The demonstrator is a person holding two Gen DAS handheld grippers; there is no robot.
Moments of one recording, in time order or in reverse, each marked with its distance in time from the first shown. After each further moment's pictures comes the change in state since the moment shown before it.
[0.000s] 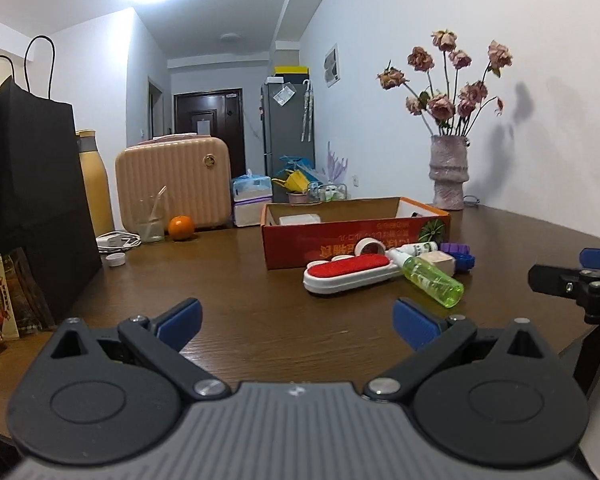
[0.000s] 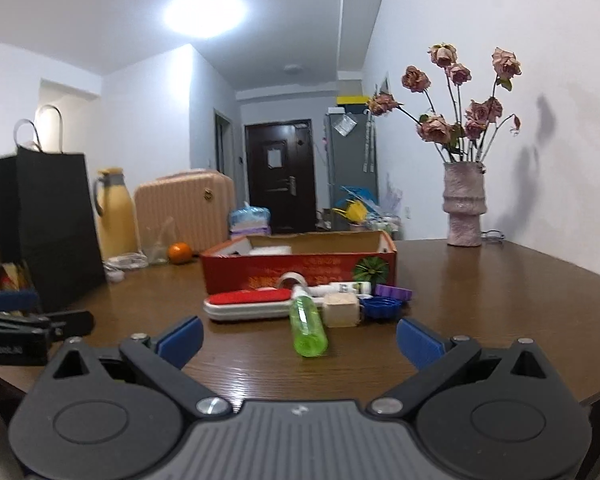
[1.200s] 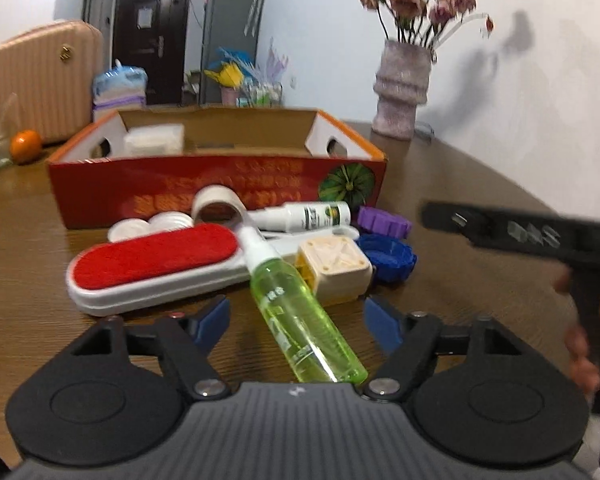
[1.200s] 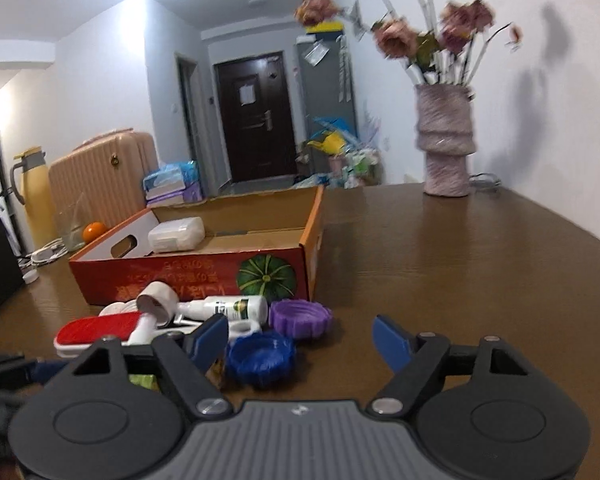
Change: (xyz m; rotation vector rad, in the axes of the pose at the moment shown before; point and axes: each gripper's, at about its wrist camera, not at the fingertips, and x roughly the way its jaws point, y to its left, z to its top) left arm 0.226 -0.124 0.042 -0.083 0.350 -0.222; right arm 0.215 -0.140 0.060 0.083 0.253 0.017
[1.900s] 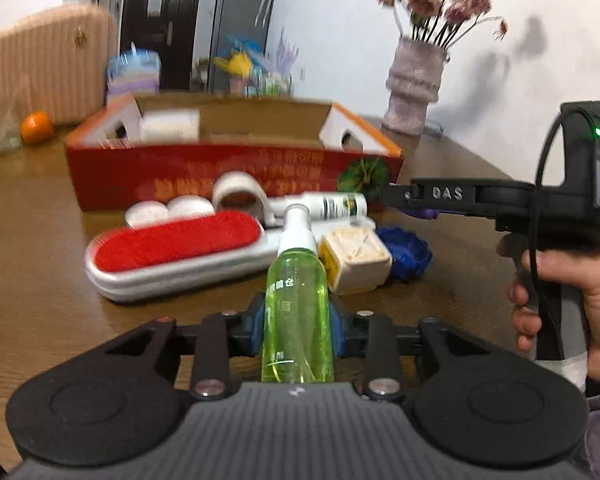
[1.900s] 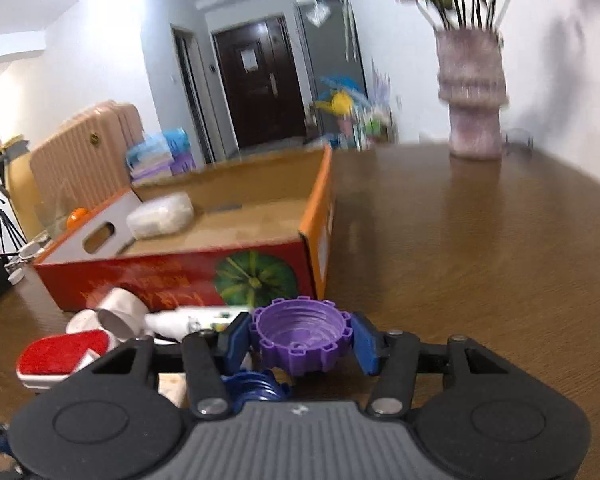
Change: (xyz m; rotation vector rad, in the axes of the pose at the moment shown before) left arm -0.021 0.014 -0.005 -0.030 -0.010 0.026; right arm 0.048 0.000 0.012 0.006 0.028 0.027
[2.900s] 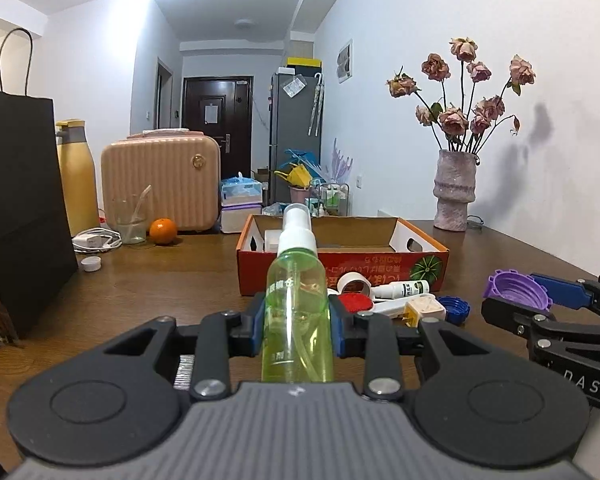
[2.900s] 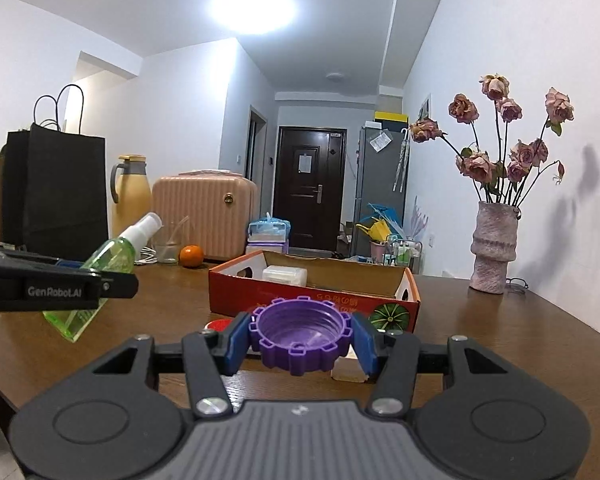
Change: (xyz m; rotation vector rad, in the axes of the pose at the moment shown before) left arm -0.168 0.048 -0.035 0.021 -0.317 0.177; right arm -0.198 0.148 -0.086 -0.248 -0.298 0.010
